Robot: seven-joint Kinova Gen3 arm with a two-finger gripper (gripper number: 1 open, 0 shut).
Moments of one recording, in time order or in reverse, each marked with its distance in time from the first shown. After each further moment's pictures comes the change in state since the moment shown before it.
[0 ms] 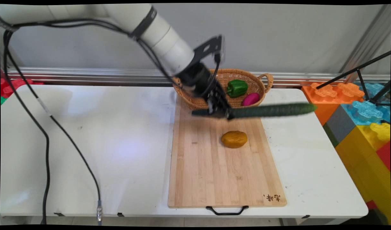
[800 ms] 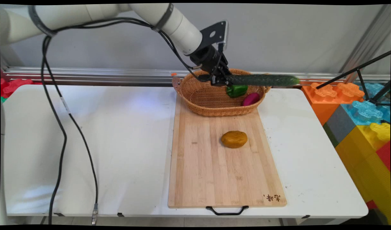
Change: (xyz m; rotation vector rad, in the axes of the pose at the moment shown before) arm -0.010 -0.107 0.023 0.252 -0.049 0.247
